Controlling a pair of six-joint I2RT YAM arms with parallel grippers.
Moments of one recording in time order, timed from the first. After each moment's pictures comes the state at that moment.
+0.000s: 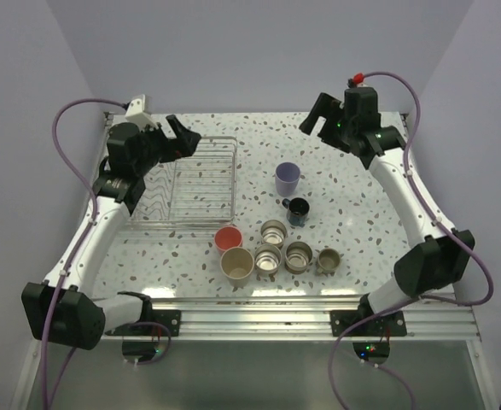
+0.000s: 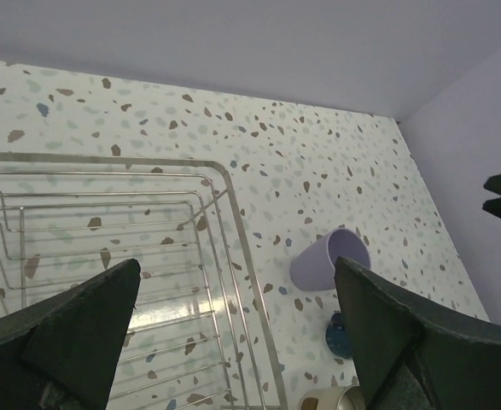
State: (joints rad) left arm -0.17 1.21 1.14 -0.15 0.16 -0.47; right arm 0.27 1.55 1.61 -0.60 0.01 0.61
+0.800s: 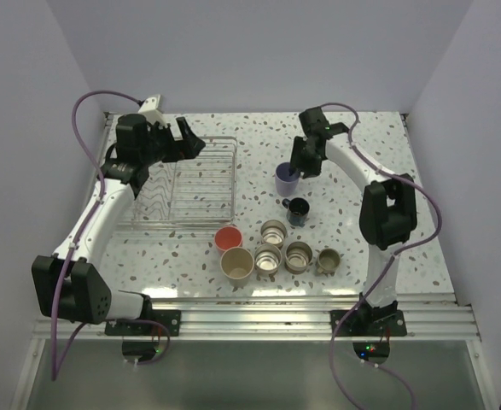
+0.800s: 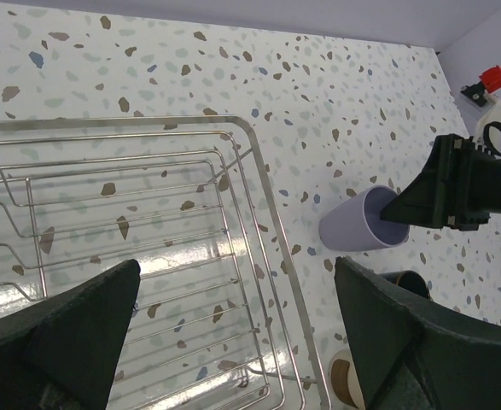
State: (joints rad) left arm -0.14 1.36 1.20 -0.23 0.30 -0.36; right arm 0.33 1.99 1.74 -0.84 0.01 0.52
